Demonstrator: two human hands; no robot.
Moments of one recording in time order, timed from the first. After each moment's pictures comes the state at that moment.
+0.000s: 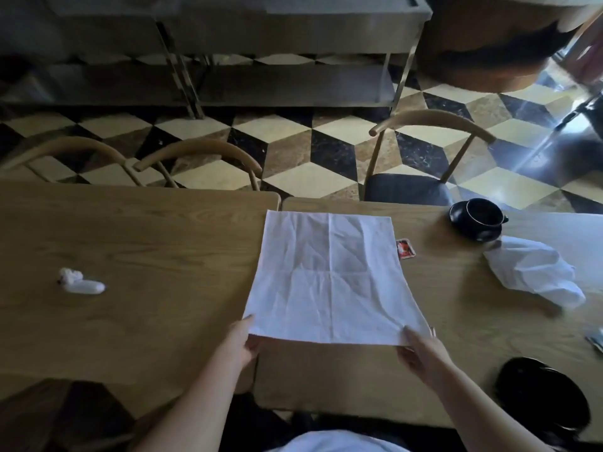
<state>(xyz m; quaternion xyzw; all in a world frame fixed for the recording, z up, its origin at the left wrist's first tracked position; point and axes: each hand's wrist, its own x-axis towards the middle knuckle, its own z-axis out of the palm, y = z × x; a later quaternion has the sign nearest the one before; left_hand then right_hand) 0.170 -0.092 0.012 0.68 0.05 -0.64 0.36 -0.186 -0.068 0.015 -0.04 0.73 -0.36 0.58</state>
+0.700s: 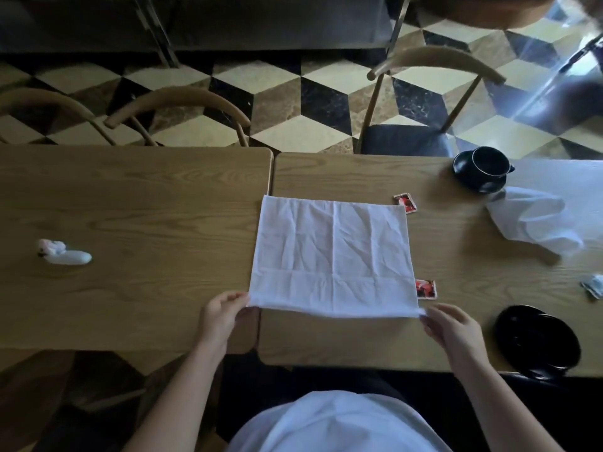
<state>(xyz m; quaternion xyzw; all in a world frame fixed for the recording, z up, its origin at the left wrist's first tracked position) 0.212 -0.044 0.004 0.72 -0.18 -0.55 0.37 -0.207 -0.011 0.031 -0.12 0.76 -0.41 0.50</state>
